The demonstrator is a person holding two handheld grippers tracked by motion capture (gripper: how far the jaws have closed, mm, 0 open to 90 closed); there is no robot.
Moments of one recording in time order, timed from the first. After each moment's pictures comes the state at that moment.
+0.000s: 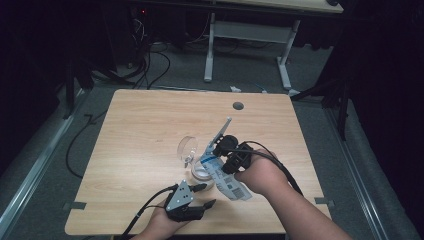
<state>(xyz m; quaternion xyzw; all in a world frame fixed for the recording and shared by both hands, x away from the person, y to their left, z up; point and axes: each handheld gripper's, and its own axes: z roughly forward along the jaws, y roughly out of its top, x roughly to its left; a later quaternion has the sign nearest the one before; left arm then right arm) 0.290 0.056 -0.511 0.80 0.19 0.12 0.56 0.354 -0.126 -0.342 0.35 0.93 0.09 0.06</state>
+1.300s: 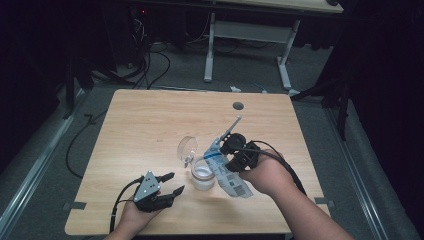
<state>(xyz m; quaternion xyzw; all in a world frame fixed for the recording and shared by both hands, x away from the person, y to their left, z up) 0.311 0.129 -0.514 0.78 0.26 0.17 0.54 0.352 -0.143 -0.337 0.36 0.92 0.12 0.07</state>
